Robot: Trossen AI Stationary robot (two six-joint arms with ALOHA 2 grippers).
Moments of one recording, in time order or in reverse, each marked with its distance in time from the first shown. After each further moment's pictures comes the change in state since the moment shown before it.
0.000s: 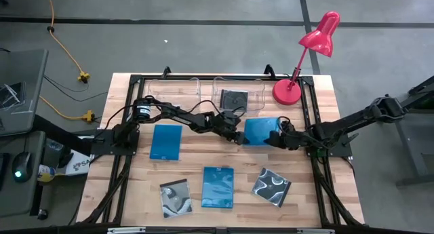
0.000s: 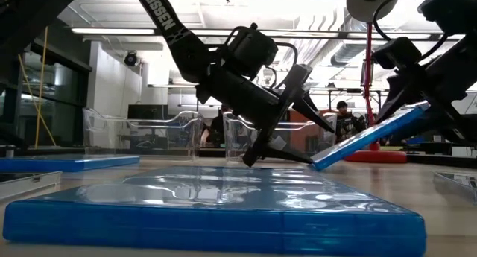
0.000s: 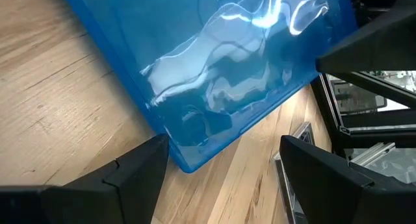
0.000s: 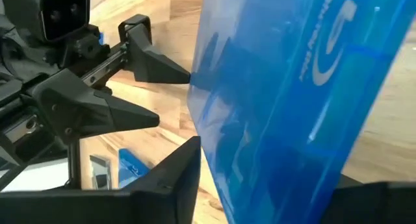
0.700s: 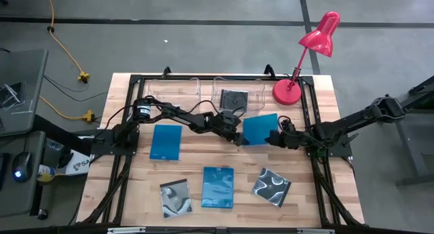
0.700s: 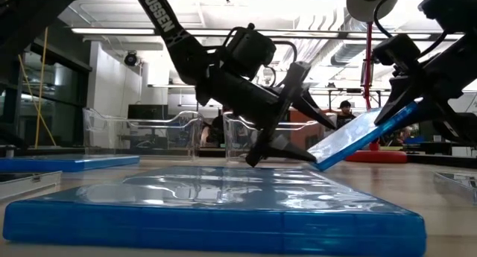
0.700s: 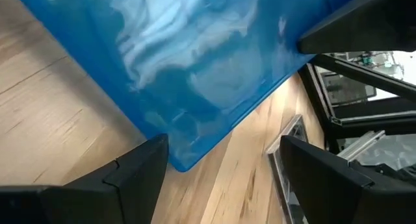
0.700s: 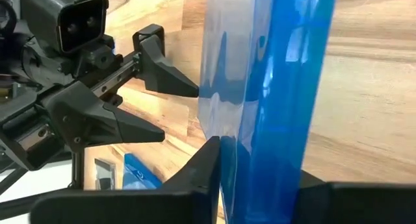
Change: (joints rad) left arm 0.001 0.000 -0.003 0.066 0.031 0.032; right arm 0.000 0.000 0.000 0.012 0.036 -0.039
